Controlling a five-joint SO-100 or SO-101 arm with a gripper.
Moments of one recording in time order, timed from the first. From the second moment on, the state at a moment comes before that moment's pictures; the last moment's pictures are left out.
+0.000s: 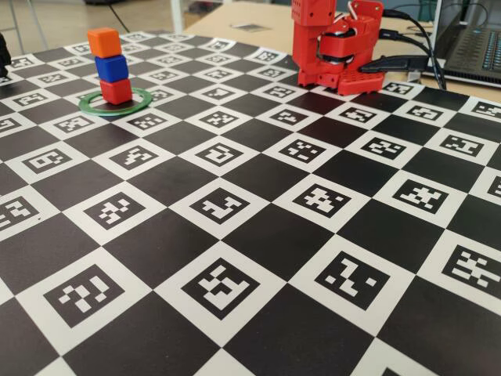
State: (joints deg) arm 39.9 83.9 66.2 98.0 -35.5
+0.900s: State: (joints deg) arm 15.8 119.3 111.7 73.0 -34.3
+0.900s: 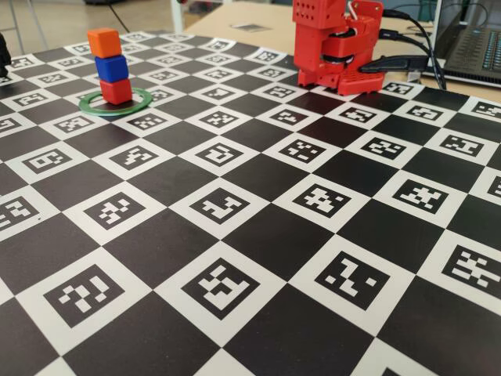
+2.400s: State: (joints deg) arm 1.1 182.8 170.2 70.8 -79.6
